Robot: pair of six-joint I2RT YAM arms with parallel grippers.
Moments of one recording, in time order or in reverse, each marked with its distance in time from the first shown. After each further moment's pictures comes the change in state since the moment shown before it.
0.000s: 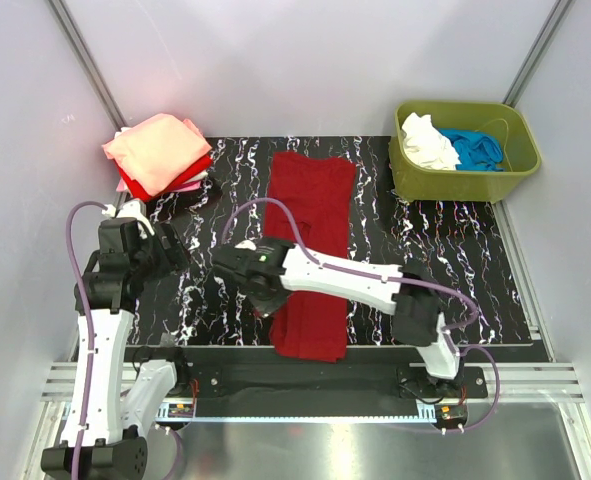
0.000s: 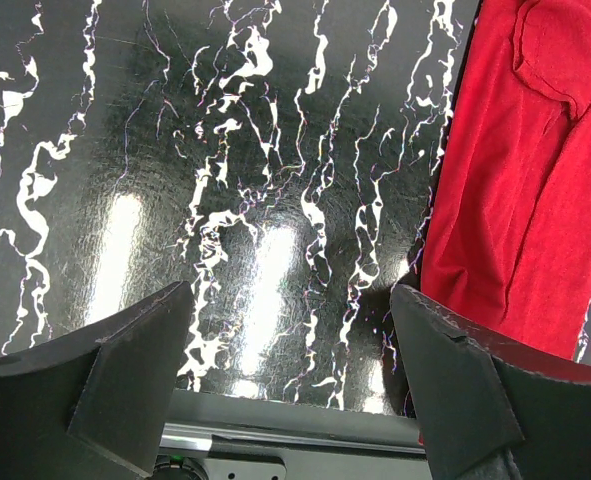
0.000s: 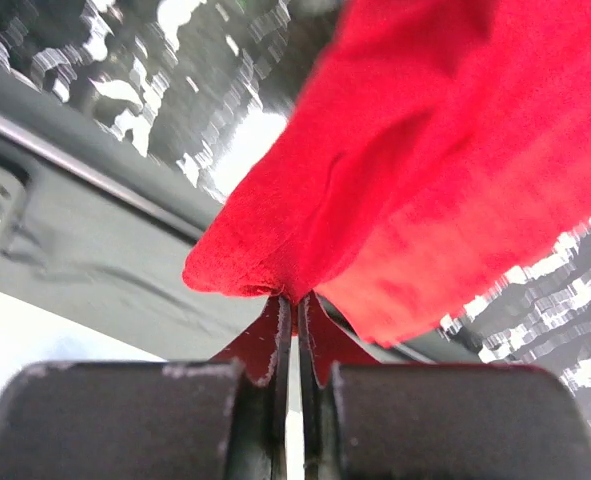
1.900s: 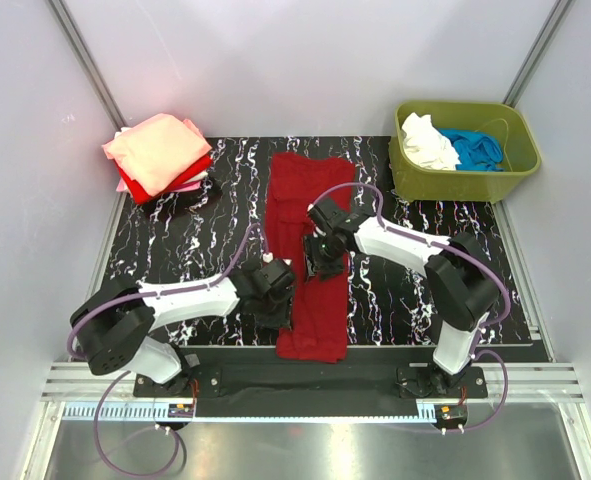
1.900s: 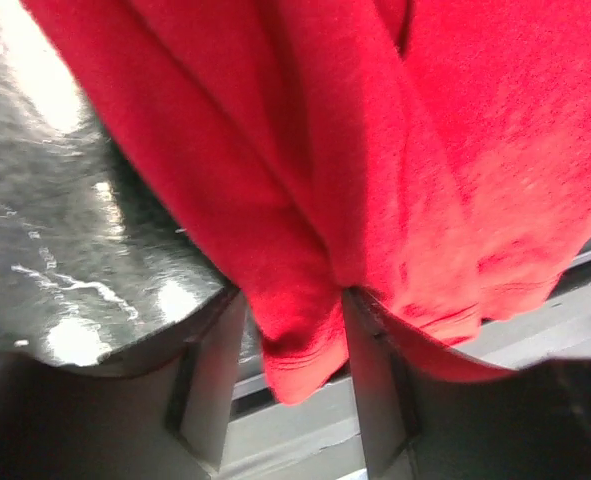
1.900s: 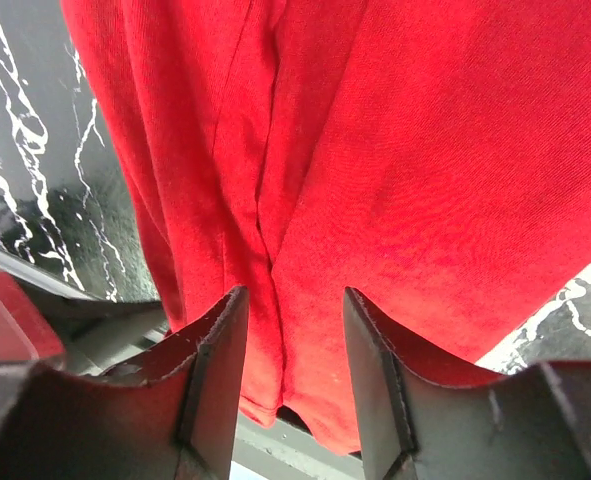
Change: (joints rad) left arm -1.000 0.675 -0.236 0.480 0.010 -0.505; right arm -0.524 -0.269 -0.703 0.605 -0.375 0.007
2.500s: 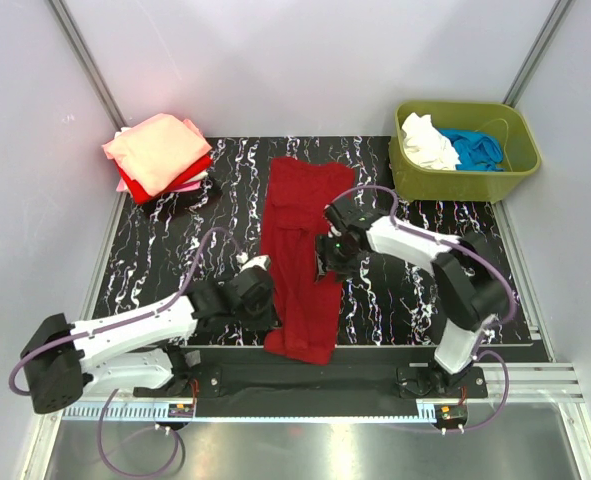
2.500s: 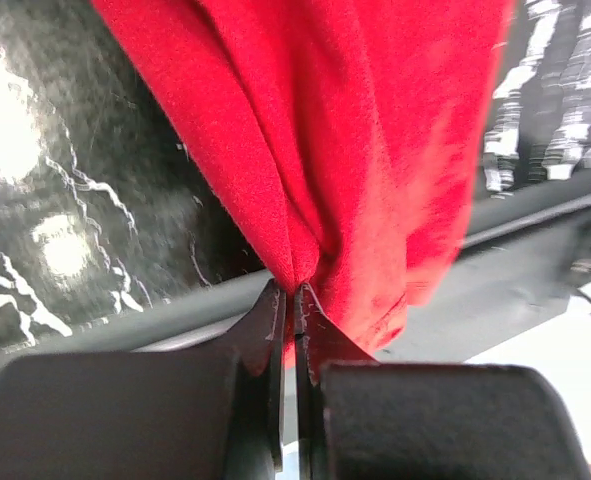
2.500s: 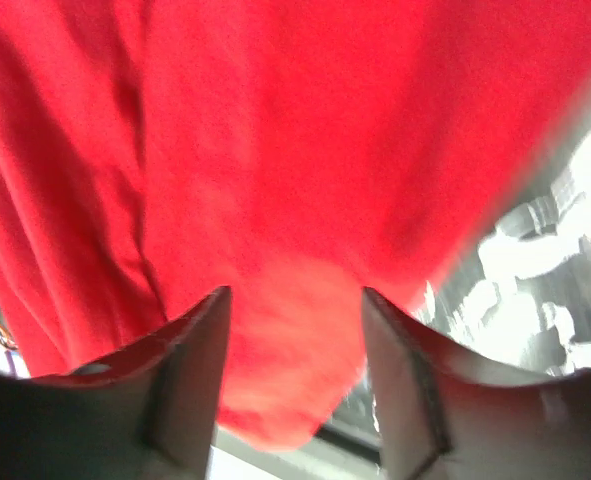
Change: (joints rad) left arm -0.060 -0.314 -0.041 -0.114 -0.092 -0.158; right arm -0.092 0.016 -0.043 0.022 -0.043 -0.007
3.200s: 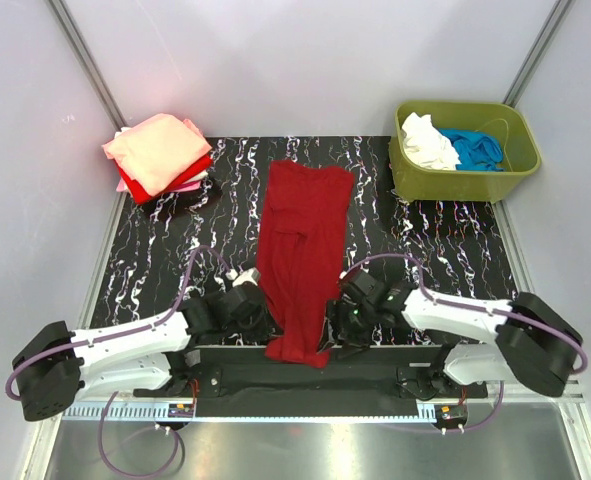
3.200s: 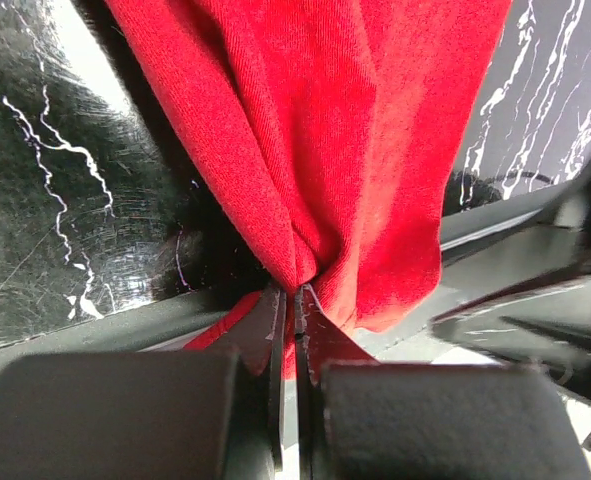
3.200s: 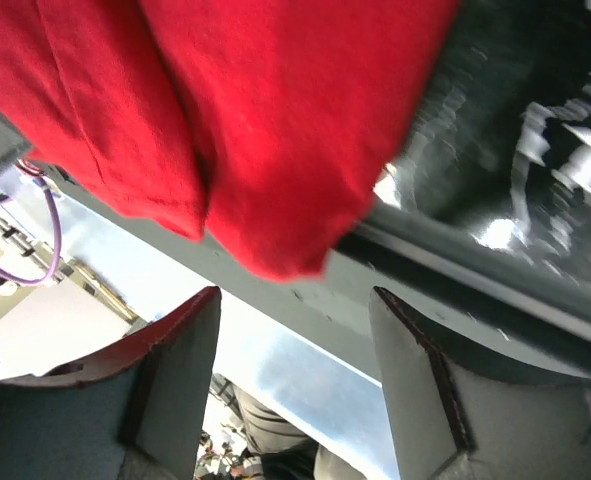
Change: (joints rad) left arm -0.013 -0.135 -0.250 0.240 0.020 -0.226; right arm 0.277 -0.565 -0.650 0.191 -0.165 0.469
